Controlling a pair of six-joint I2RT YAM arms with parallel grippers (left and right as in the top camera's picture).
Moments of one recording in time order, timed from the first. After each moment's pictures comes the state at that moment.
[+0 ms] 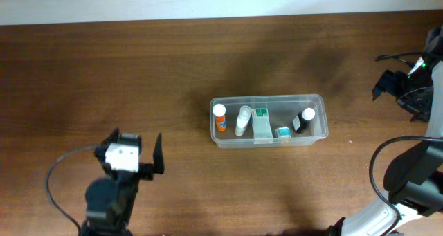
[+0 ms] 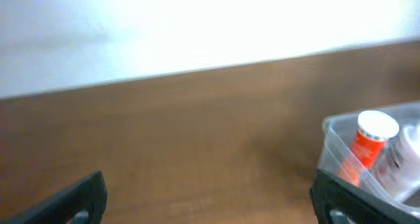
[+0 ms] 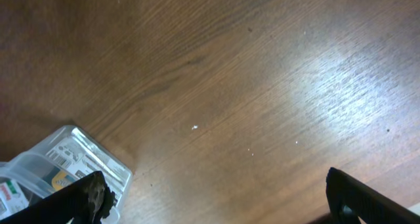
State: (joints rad) left arm -0.13 0.37 0.31 -0.14 -0.02 0.07; right arm -0.46 1.92 1.85 -1.46 0.02 0.23
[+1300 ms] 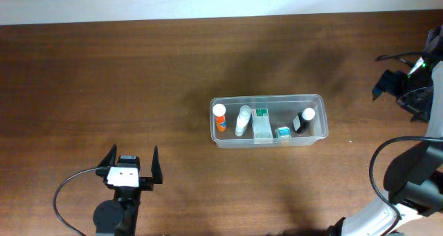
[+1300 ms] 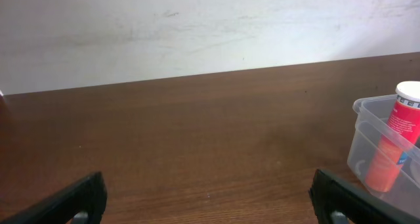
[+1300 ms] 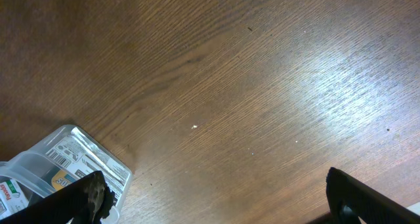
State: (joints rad) left arm -0.07 0.02 0.03 -0.12 -0.02 0.07; right arm -0.46 1.92 1.85 -1.46 0.02 0.23
